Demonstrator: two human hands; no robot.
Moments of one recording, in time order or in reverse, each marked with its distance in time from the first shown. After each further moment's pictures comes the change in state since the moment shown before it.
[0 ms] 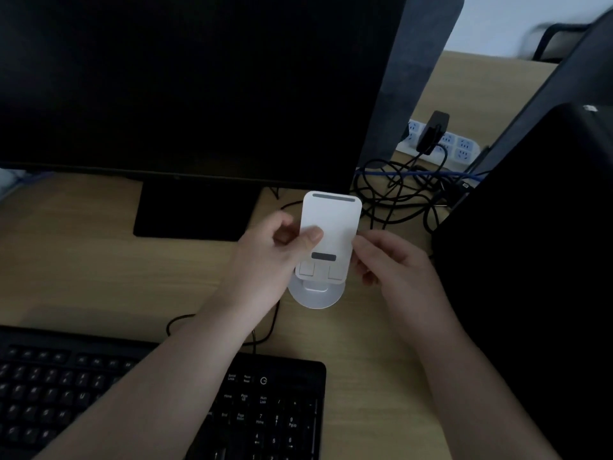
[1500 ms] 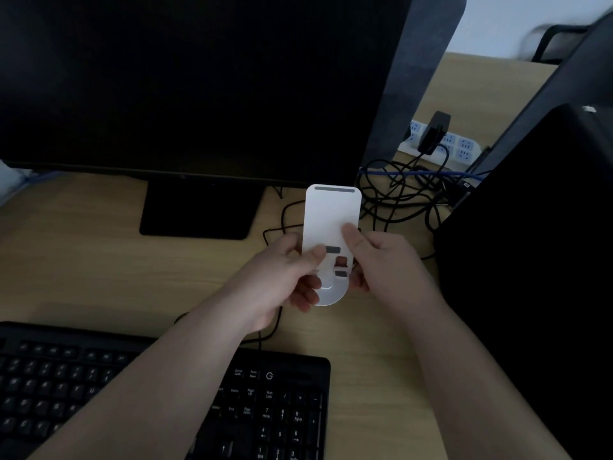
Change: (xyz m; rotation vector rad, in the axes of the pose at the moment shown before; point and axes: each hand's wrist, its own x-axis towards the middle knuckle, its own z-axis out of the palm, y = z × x) left_hand -0.006 -0.001 -0.003 -0.273 -0.341 -0.369; right_hand 0.012 -0.016 0.018 -0.347 -0.004 0.131
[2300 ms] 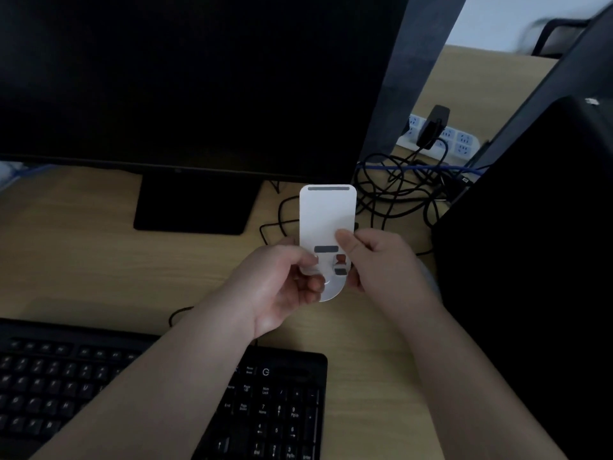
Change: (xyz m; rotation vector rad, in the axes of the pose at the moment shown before) left_hand 0.000 -0.001 0.010 -0.391 -0.034 -0.159; right_hand -0.009 -0.004 0.000 -0.083 0.027 0.009
